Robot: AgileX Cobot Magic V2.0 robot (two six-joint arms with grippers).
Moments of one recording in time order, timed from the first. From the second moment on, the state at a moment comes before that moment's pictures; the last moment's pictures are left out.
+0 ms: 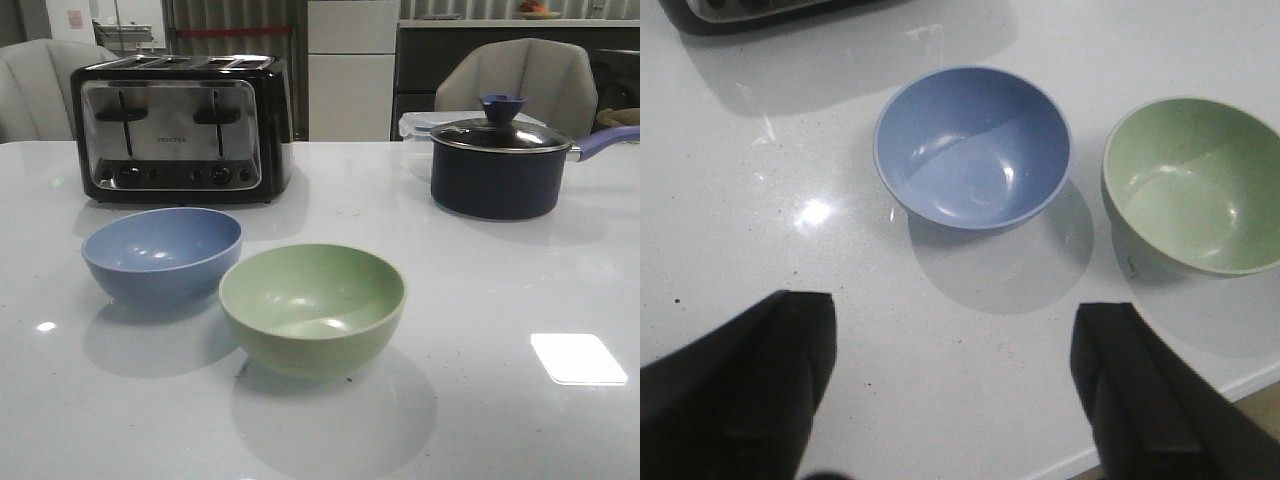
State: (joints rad) left arm -0.30 0.95 -0.77 -0.18 0.67 0.23; right arm 0.48 0.77 -0.72 0.21 0.71 -0.22
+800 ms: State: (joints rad) left arm -0.21 1.76 -1.22 -0.19 0.70 0.19; right arm 0.48 0.77 -0.72 0.21 0.71 -0.22
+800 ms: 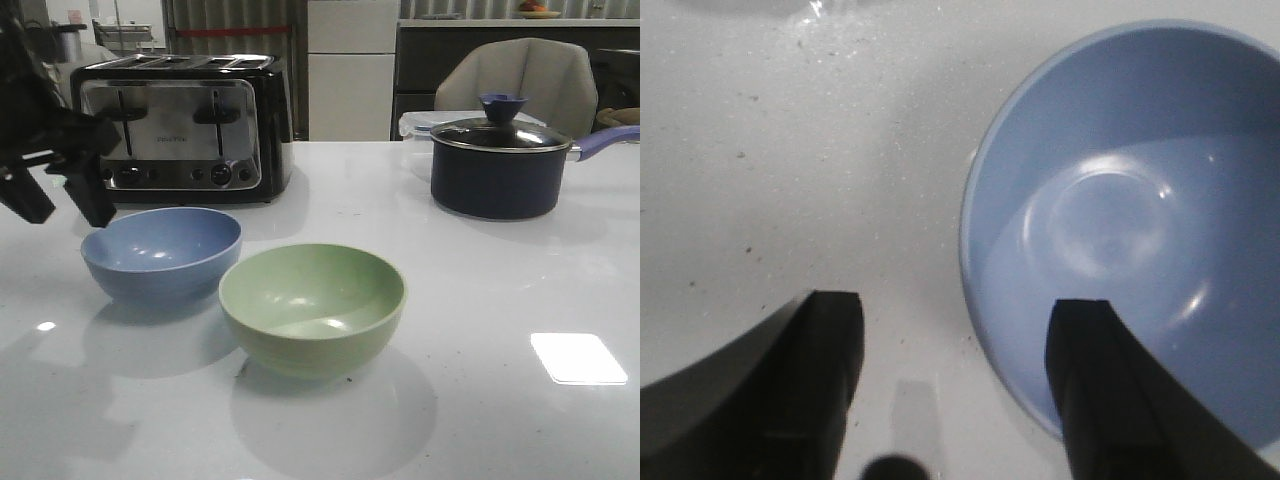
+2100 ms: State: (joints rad) left arm -0.45 1.64 -1.32 -0.23 0.81 0.19; right arm 0.48 0.77 -0.72 0.21 0.71 -0.22
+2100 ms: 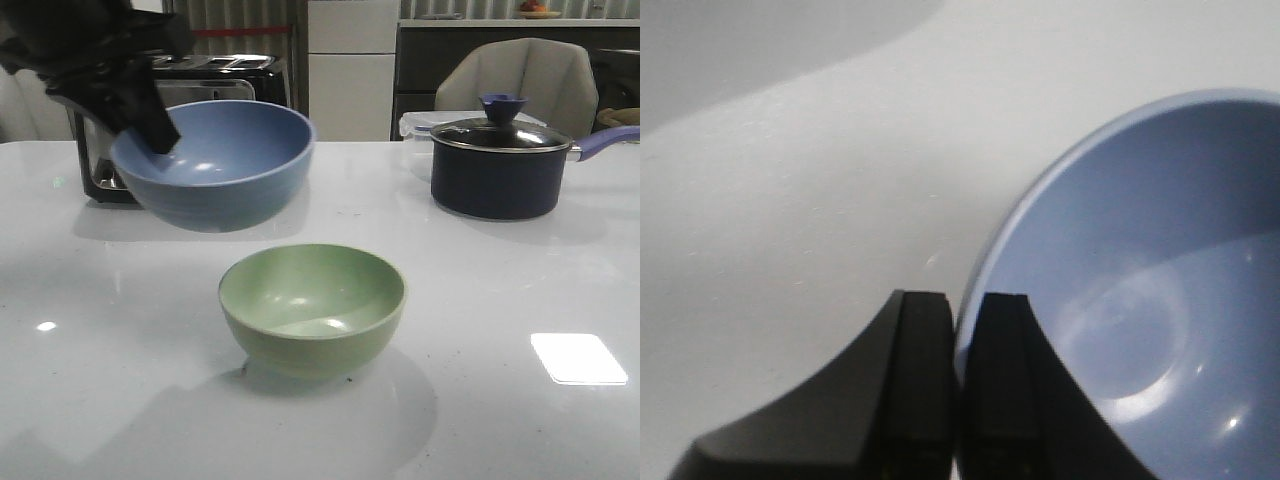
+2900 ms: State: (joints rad) left arm -0.57 1.87 -1.35 -0.23 0.74 0.20; right arm 0.48 0.77 -0.72 0.21 0.71 -0.22
